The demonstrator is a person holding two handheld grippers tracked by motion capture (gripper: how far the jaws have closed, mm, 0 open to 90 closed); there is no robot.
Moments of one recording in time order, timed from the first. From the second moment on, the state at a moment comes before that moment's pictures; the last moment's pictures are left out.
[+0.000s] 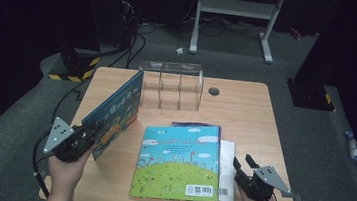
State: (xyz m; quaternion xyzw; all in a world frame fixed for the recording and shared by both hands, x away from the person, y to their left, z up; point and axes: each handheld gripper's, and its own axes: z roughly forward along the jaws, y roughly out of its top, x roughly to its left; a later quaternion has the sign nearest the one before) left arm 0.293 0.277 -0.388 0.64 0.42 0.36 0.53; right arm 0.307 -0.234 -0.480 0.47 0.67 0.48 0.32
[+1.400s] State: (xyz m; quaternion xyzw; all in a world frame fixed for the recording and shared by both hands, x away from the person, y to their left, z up) left arm 0.290 0.288 -0.382 0.63 0.43 0.35 0.54; right arm 0.309 -0.229 -0.486 0.46 0.68 0.48 0.31
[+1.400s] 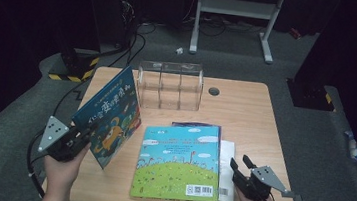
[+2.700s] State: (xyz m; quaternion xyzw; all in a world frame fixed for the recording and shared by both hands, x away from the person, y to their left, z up) left arm 0.312 0.281 -0.391 0.62 0.43 0.34 0.56; right arm 0.305 -0.240 -0.493 0.50 0.68 0.43 0.31
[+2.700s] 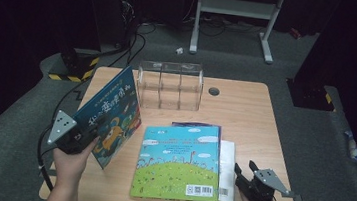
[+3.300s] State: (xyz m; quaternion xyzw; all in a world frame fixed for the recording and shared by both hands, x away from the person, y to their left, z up) left arm 0.307 0.267 -0.391 0.62 0.43 0.37 0.54; right arm 0.318 -0.244 -0.490 0.47 0.72 0.41 0.30
